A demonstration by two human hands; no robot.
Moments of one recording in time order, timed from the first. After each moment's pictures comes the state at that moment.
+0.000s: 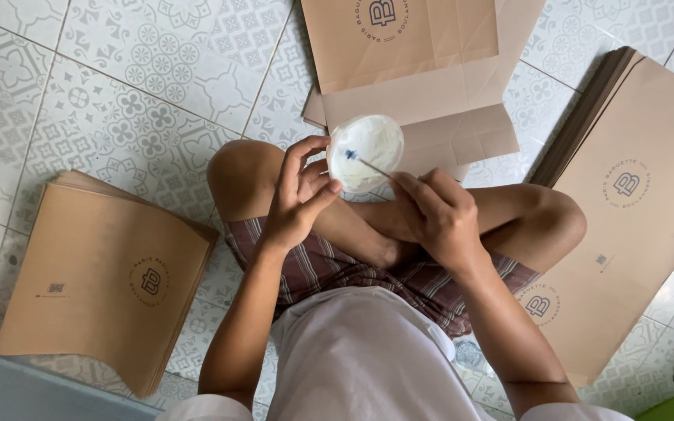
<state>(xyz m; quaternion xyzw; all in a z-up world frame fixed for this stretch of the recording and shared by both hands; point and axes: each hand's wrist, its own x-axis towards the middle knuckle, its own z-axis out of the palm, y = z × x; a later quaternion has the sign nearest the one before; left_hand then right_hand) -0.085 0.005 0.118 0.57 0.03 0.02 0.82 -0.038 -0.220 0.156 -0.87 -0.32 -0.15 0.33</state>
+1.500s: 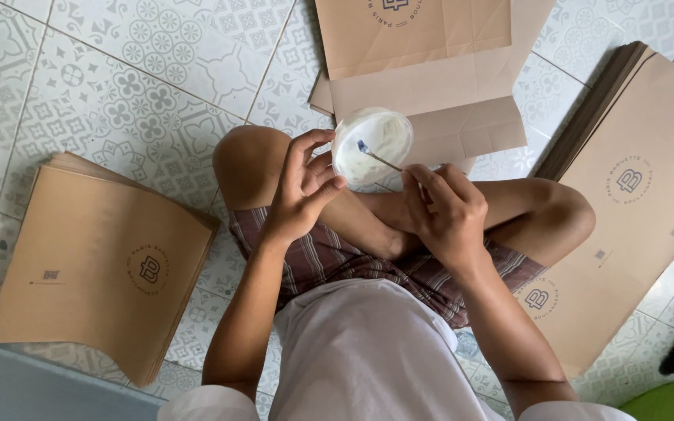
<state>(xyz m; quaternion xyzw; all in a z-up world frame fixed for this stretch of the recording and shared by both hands) -0.094 0.016 0.097 0.54 0.00 0.05 0.84 -0.044 -0.204 0.161 -0.87 -0.31 -0.14 0.36</state>
